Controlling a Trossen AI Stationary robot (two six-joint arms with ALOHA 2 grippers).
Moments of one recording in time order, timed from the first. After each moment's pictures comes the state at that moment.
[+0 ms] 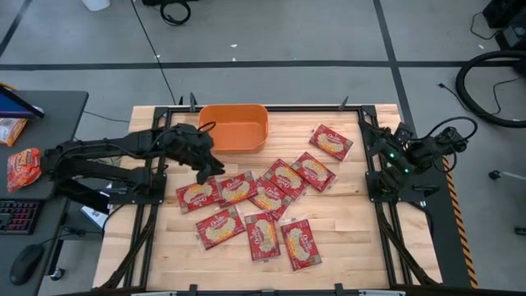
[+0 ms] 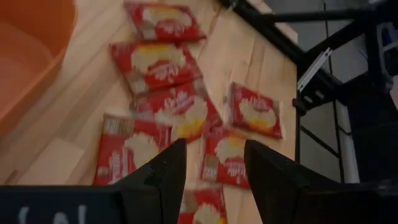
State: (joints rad) left arm 0.16 1.01 0.91 -0.52 0.23 -0.51; right arm 0.47 0.24 0.32 0.56 1.20 0.09
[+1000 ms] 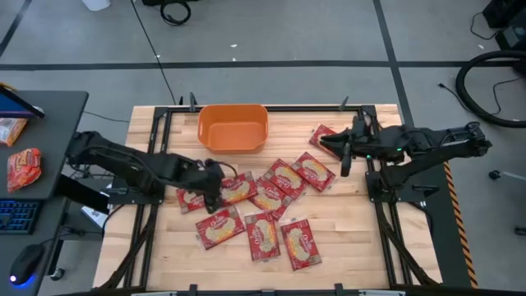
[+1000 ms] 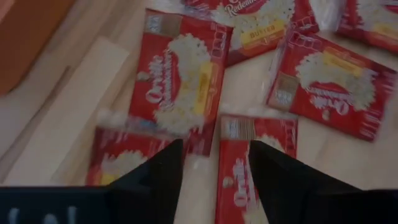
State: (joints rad) left arm -0.26 1.34 1.09 -0.90 -0.21 -0.77; right arm 0.19 0.83 0.96 -0.44 0.52 0.33
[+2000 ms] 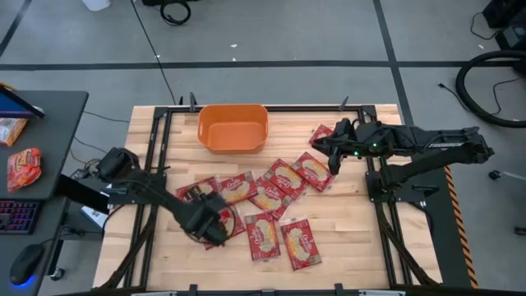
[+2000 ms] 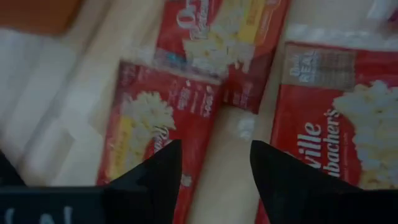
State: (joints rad) left arm -0.59 1.73 1.12 -1.11 -0.50 -1.20; right arm 0.03 0.90 0.96 -0.52 0.32 0.37
